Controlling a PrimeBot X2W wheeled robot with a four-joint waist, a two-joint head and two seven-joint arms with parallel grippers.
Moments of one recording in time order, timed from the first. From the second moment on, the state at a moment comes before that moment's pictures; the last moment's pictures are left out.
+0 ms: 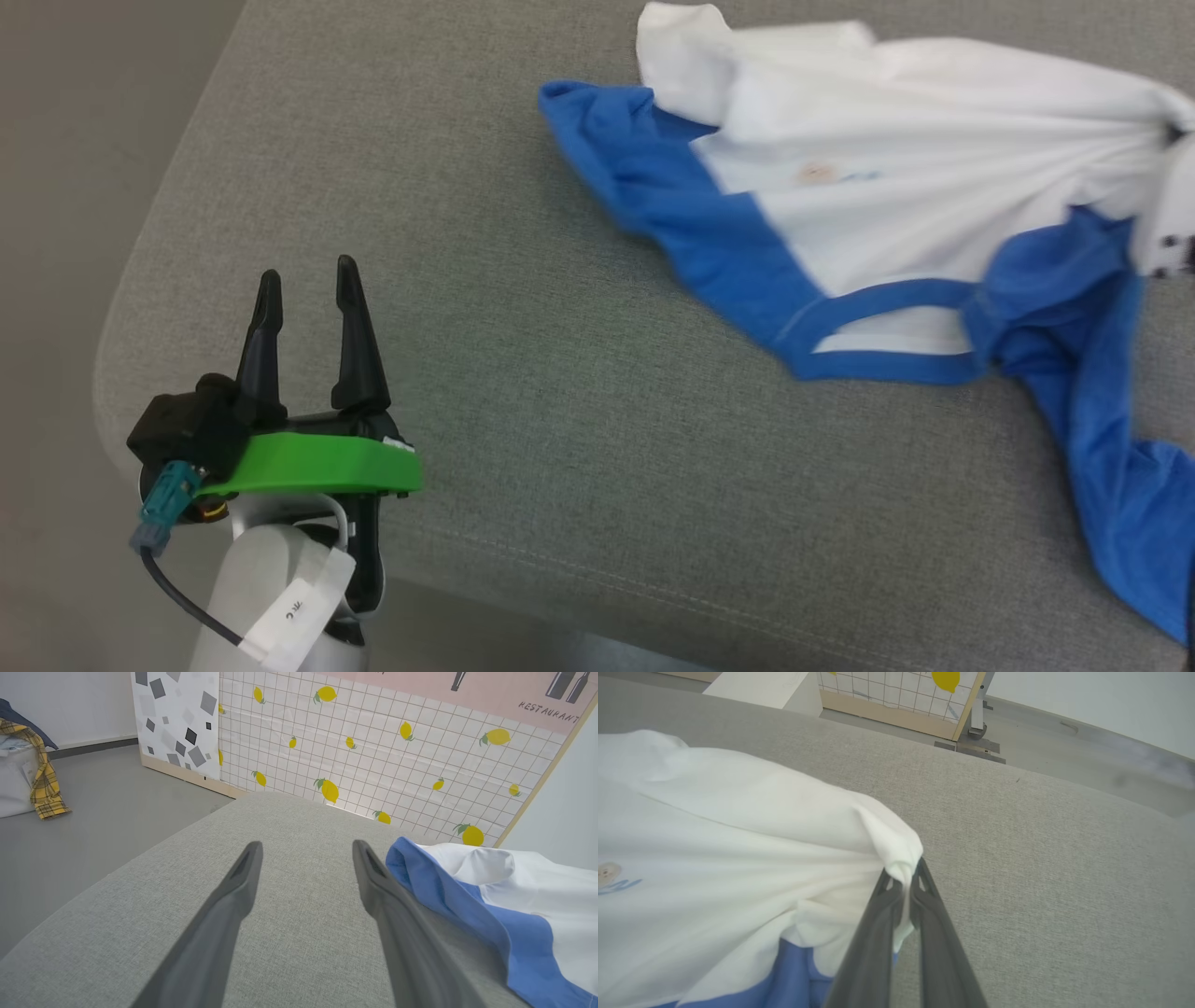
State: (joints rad) left arm -0.22 0.05 -0.04 0.02 -0.35 0.02 -0.26; right arm -0.72 -0.24 -0.23 0.37 -0.06 0.13 0.58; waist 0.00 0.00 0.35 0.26
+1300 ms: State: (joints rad) left arm -0.49 0.05 -0.26 0.43 -0.43 -0.03 -0.04; right arm -0.10 -0.05 -0.02 0.00 0.25 0.13 0.13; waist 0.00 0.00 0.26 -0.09
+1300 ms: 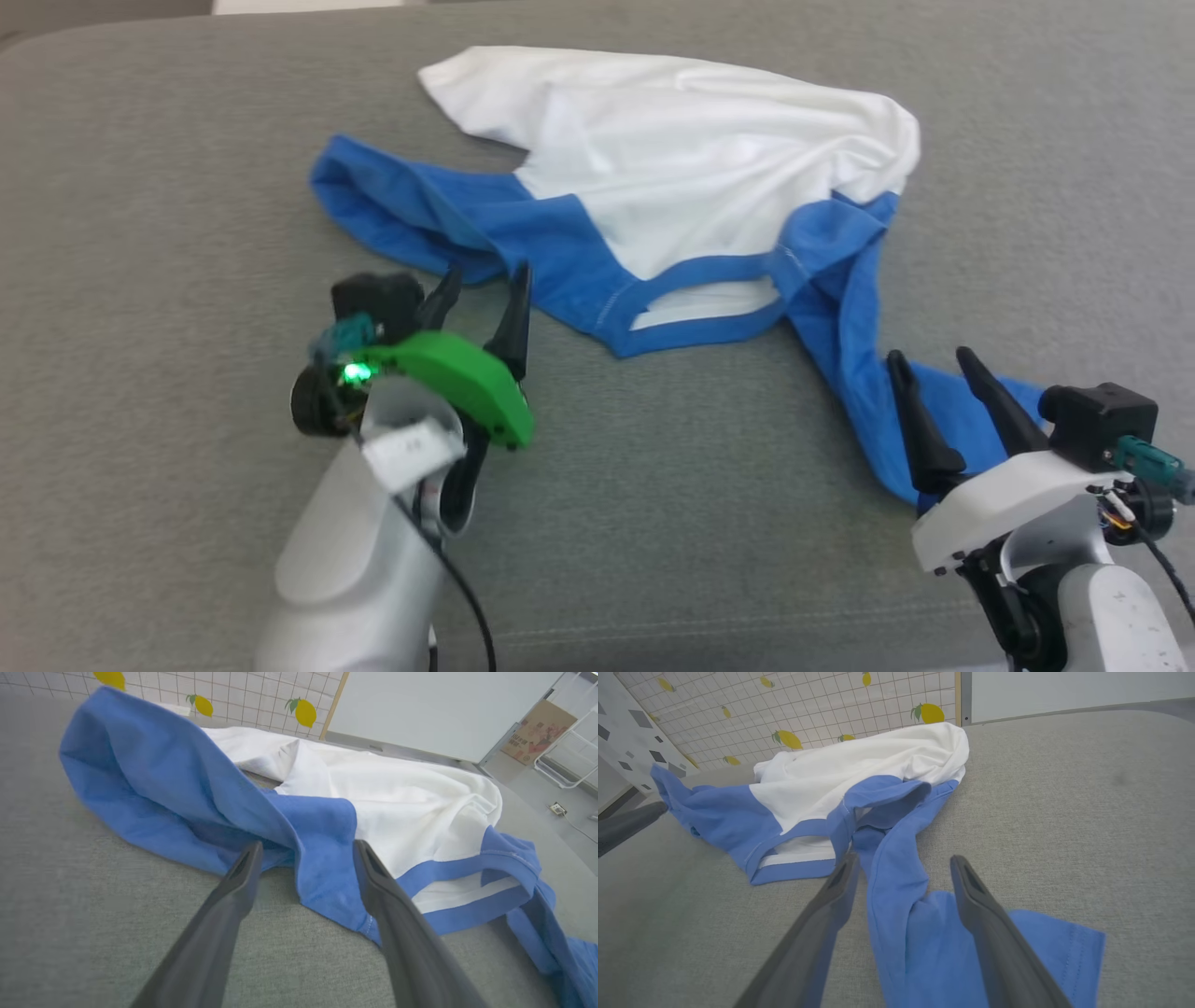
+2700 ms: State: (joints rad) left arm -0.13 0.19 -0.01 0.16 -0.54 0.20 -0.07; right arm -0.08 -0.05 -0.07 0.00 0.23 0.13 0.23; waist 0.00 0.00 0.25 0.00
